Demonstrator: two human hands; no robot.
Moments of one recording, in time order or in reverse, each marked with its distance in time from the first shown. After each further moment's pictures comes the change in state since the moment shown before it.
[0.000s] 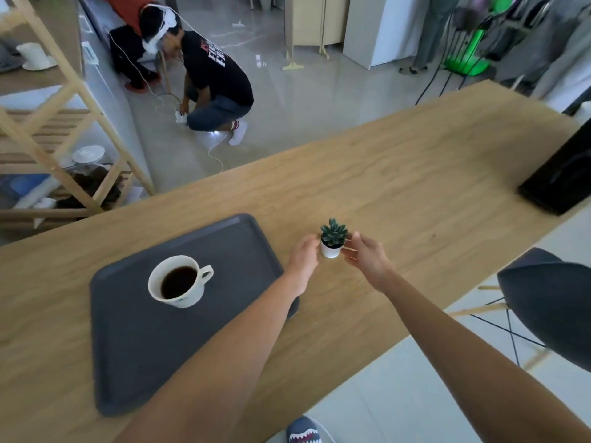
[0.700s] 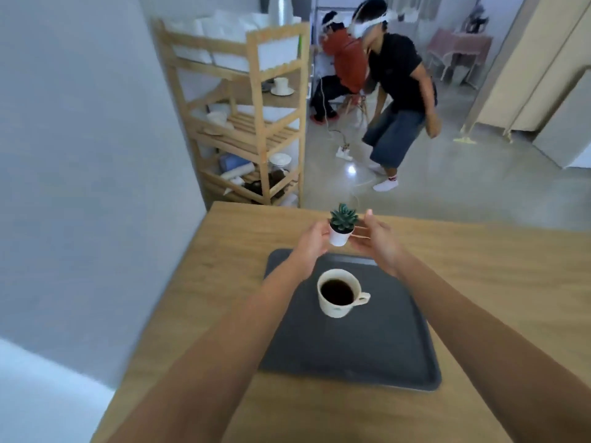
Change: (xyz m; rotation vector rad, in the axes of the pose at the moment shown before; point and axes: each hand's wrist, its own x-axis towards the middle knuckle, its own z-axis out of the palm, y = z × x) left_hand -0.109 0.064 -0.256 -0.310 0.467 0.245; right_hand -0.021 -0.151 0.278 -0.108 -0.624 -0.177
